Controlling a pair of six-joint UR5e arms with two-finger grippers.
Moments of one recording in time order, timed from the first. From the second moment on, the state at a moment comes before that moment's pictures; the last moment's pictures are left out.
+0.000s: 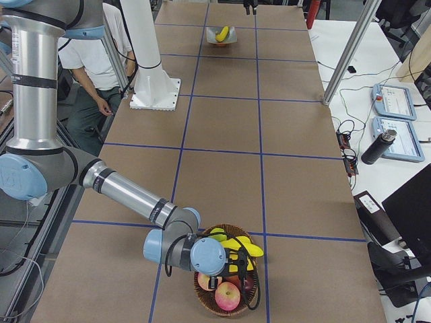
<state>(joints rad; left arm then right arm) -1.26 -1.62 -1.70 -2.31 -2.46 -1.34 1.72 -1.67 1.27 -1.24 2.47 -0.18</state>
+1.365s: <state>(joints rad) -1.25 -1.68 -1.70 -2.27 -2.46 -1.35 1.74 -1.53 1.44 -1.25 2.46 -0.02</state>
